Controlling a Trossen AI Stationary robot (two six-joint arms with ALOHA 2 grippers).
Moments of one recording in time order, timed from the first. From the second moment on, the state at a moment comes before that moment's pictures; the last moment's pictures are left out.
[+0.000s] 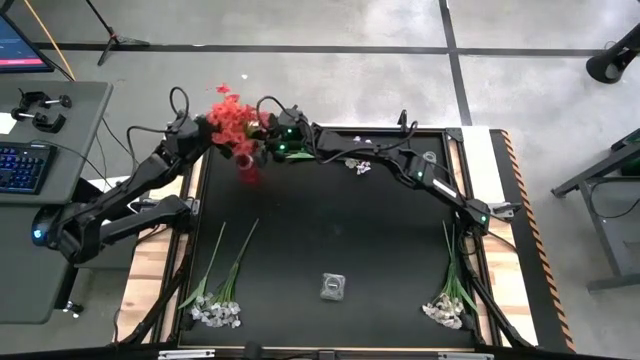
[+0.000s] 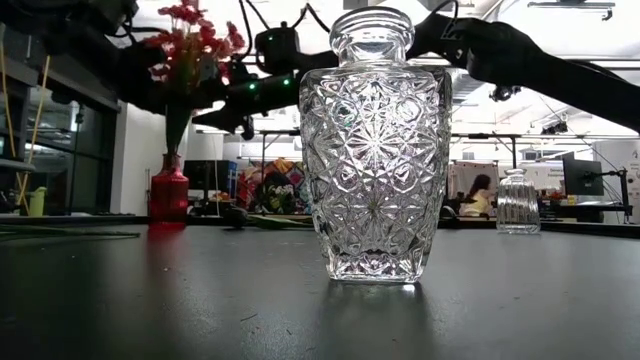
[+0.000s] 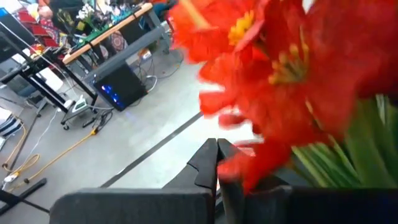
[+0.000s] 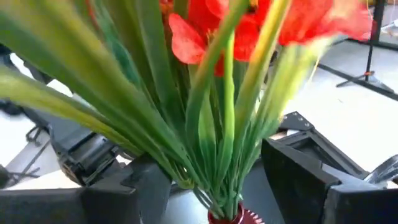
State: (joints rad) left arm 0.86 0.70 0.53 -0.16 -0.37 0.37; right arm -0.32 2.56 2.34 0.08 -0.23 0.24
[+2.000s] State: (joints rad) left arm 0.85 0.51 0.60 -0.46 0.03 -0.27; right arm -0.53 2.35 2.34 -1.09 -0.31 -0.28
